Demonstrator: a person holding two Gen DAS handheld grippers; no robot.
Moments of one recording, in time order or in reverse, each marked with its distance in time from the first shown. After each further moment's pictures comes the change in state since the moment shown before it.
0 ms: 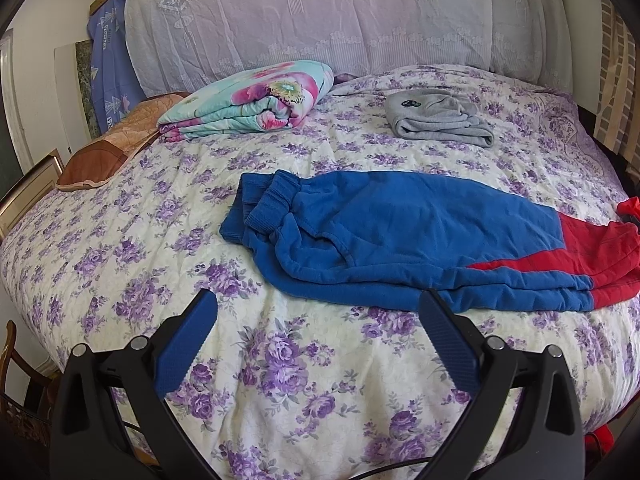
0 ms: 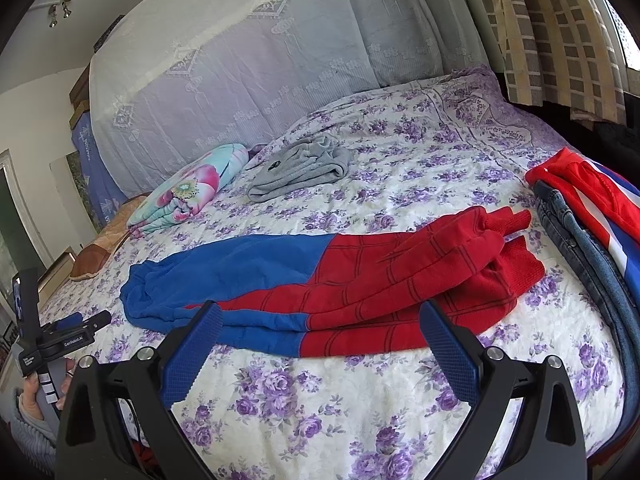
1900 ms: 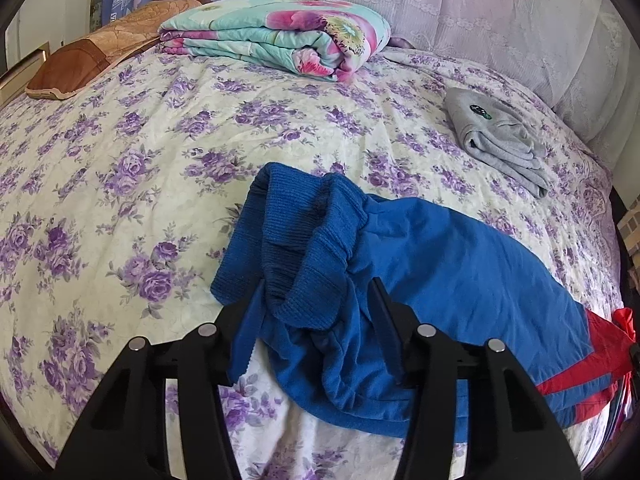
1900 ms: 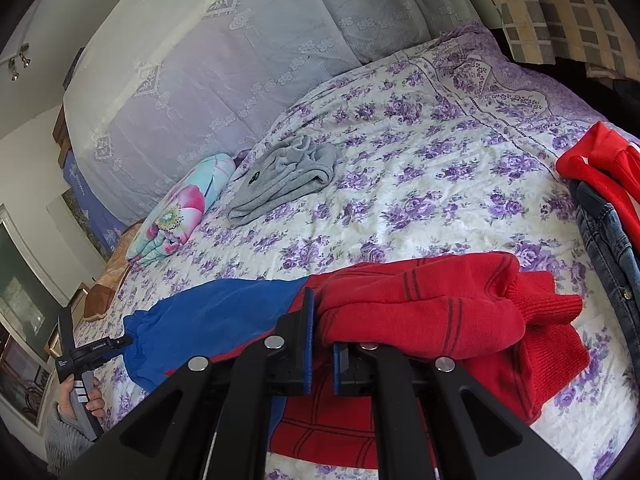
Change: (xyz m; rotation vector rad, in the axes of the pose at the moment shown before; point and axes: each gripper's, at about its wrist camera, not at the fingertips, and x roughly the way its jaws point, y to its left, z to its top) left arm 0.131 0.073 0.068 -0.290 0.236 -0.121; right arm 0.084 -0.052 0.067 0.156 0.077 0.071
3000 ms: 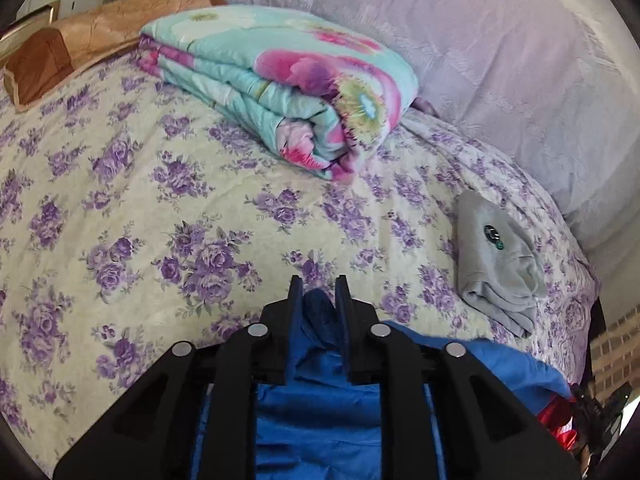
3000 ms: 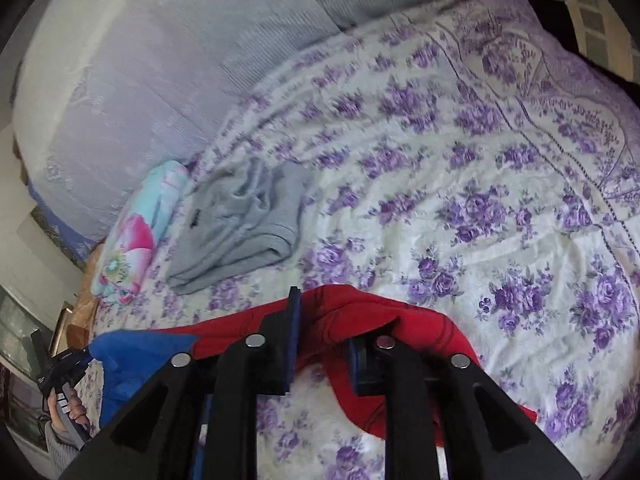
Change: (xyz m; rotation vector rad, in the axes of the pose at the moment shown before) left arm 0.082 0.000 0.163 -0.234 -0.032 -0.074; right arm 0.193 -0.032 0.165 0.072 0.194 -0.092
